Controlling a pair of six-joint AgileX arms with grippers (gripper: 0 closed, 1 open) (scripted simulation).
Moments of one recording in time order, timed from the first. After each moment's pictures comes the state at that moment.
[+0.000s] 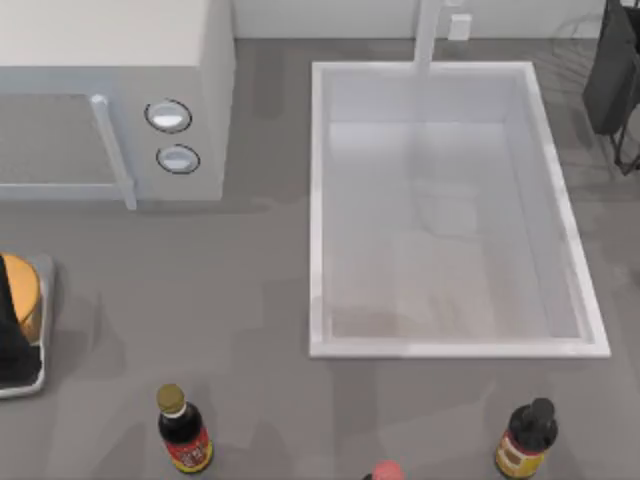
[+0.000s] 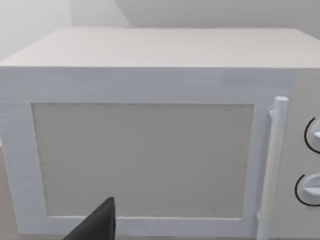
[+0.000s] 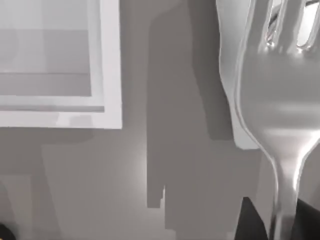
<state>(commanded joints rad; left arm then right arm) 0.00 0.00 0.00 0.00 0.00 0.00 -0.04 1.65 1.44 -1.28 -0.03 -0.03</state>
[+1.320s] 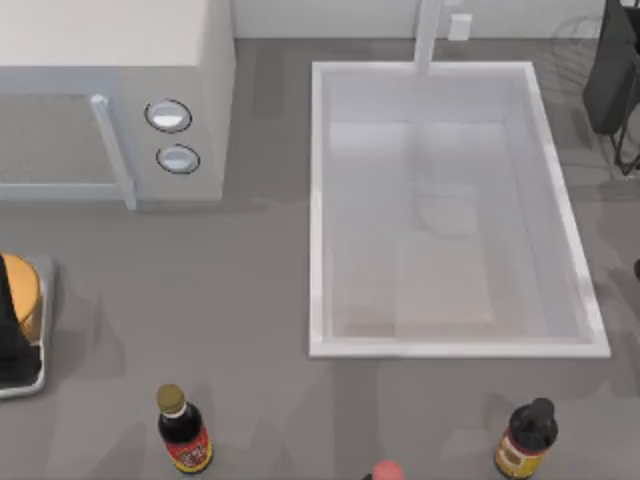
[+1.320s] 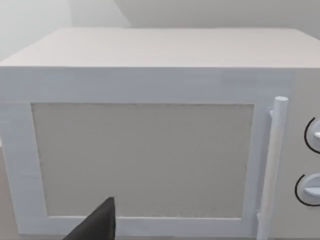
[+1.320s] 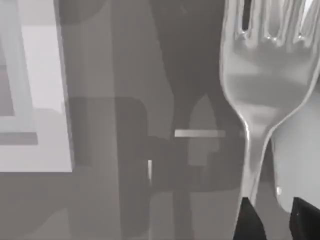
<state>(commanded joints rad) 0.00 0.00 0.00 0.00 0.00 0.00 -0.03 1.72 1.07 -0.92 0.00 -0.02</state>
